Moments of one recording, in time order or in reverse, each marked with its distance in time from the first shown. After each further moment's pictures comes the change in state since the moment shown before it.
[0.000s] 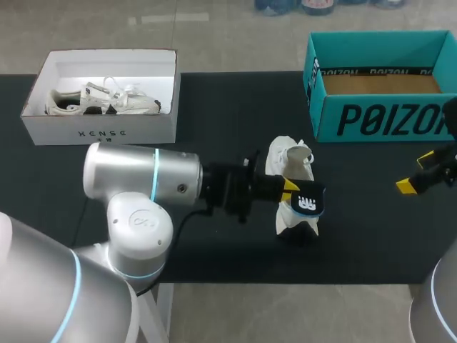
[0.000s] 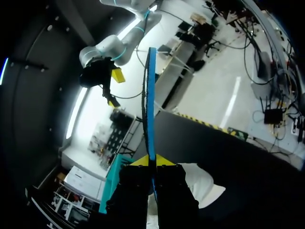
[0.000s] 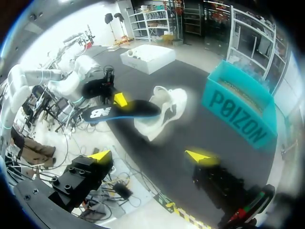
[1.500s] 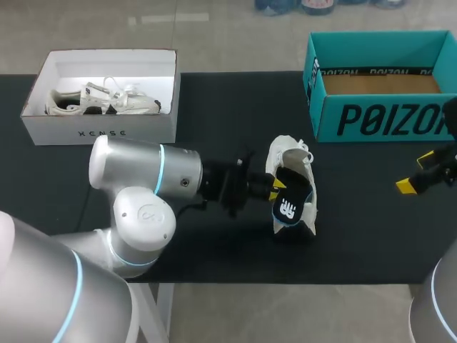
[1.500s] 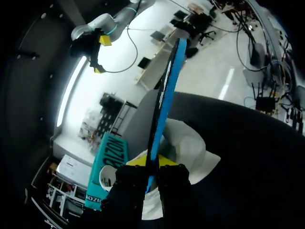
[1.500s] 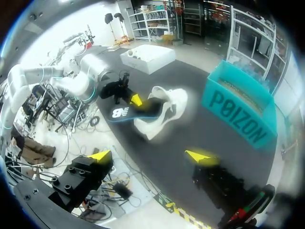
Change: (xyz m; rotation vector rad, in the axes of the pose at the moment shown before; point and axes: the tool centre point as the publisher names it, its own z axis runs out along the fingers) left arm 0.027 0.076 0.000 -0.125 0.092 -0.014; right arm 0.000 0.000 0.000 0.000 0.000 0.000
